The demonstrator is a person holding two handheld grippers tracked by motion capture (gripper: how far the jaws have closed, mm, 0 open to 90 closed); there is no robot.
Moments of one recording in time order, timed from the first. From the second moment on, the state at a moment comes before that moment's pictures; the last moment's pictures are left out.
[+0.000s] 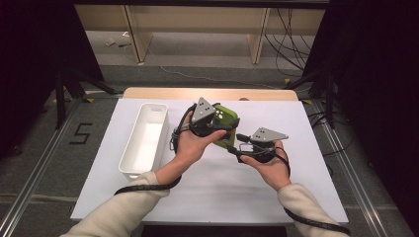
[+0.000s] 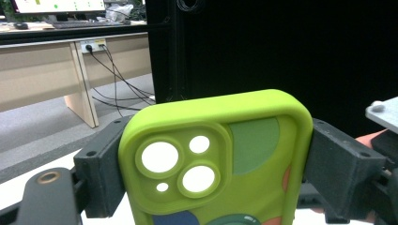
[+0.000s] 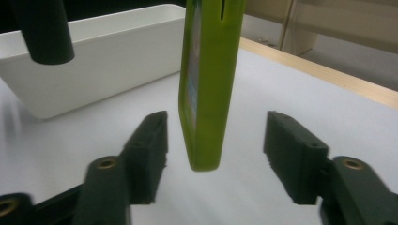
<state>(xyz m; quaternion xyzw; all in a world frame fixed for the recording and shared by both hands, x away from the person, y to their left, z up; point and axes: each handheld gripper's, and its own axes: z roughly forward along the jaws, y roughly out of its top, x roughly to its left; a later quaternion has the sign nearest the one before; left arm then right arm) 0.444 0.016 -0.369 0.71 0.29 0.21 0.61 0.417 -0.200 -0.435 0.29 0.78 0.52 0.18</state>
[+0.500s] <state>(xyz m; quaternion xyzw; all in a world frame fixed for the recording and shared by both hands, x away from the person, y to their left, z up) 0.441 0.036 -0.365 0.71 0.30 0.22 0.60 0.409 -0.216 -0.434 0.28 0.78 0.53 0.18</state>
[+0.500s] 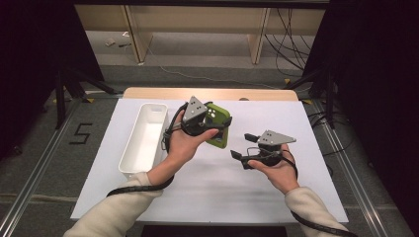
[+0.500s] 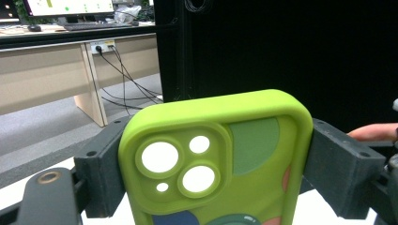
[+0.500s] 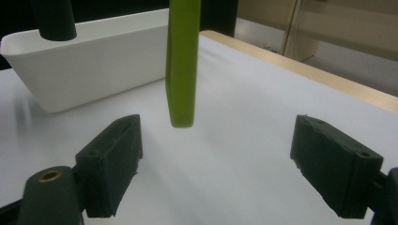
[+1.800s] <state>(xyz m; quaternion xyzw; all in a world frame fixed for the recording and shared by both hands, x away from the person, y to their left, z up) 0.440 0.067 -0.359 0.70 0.31 0.24 0.60 0.383 -0.269 -0.430 0.31 0.74 0.55 0.21</state>
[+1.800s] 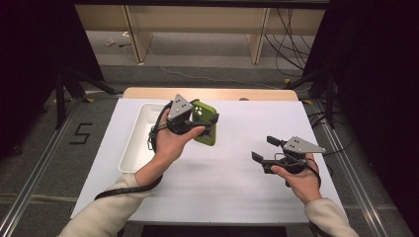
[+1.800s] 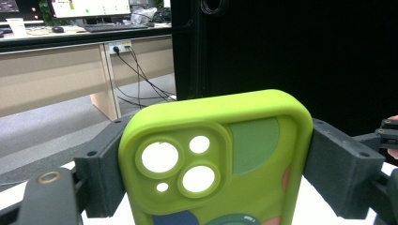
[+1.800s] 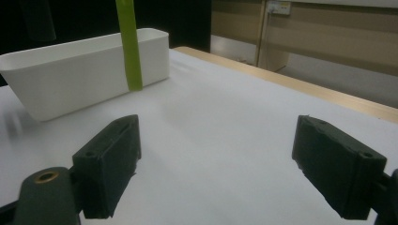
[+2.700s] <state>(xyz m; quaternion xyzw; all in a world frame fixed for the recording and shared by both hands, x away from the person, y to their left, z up) 0.444 0.084 -0.353 0.69 0.33 0.26 0.59 0.381 -0.273 -0.431 0.31 0.74 0.55 0.22</state>
